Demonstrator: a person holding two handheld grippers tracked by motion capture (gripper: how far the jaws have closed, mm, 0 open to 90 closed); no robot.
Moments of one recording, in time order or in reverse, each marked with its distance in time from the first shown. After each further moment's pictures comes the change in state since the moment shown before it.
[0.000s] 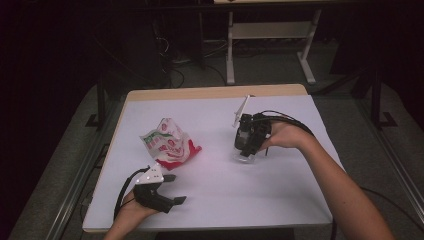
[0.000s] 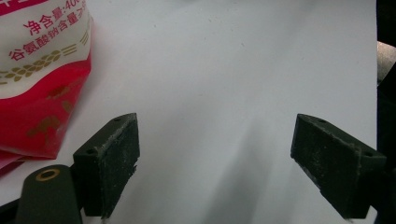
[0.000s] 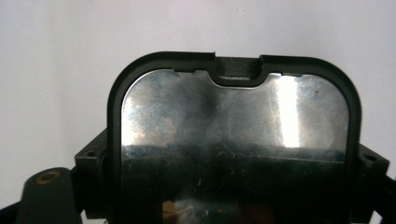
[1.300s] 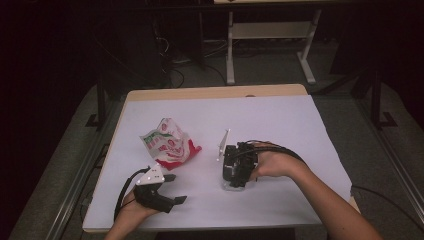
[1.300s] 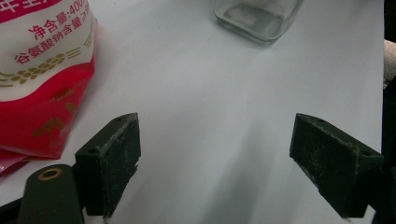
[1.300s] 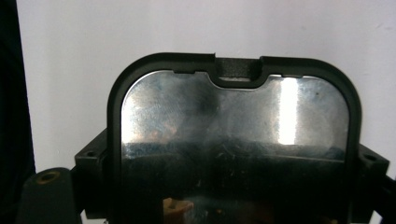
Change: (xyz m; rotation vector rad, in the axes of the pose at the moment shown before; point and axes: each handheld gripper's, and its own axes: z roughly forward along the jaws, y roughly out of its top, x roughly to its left) left arm -0.003 0.001 0.001 -0.002 0.024 -0.001; right arm 0.077 0.017 0.039 0.063 0.043 -0.136
